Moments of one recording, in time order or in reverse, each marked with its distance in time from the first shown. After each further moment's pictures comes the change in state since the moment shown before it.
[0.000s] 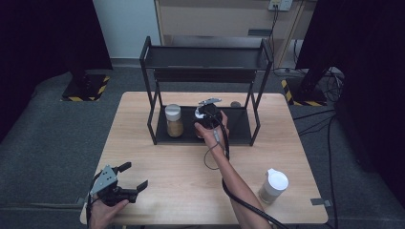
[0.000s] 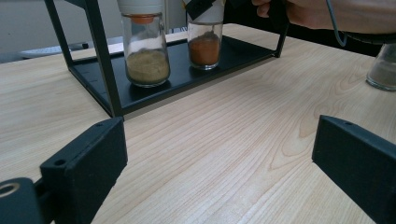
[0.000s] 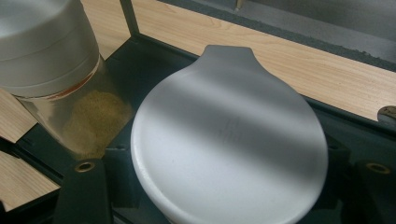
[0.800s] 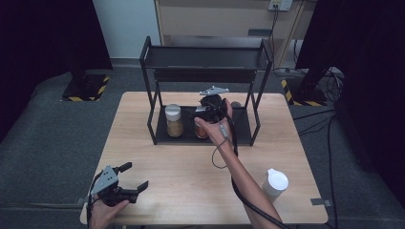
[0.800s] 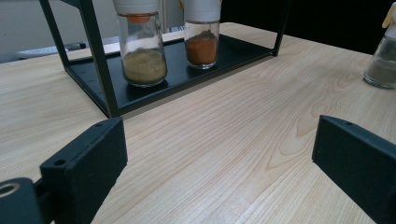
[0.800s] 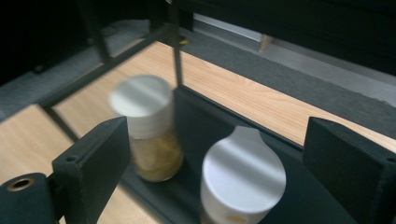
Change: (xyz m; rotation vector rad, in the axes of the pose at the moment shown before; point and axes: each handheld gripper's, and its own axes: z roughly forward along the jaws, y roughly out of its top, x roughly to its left) left arm 0.000 0.001 0.001 0.006 -0.010 0.008; right arm -0.012 0.022 -0.075 -0.139 0.131 -0.073
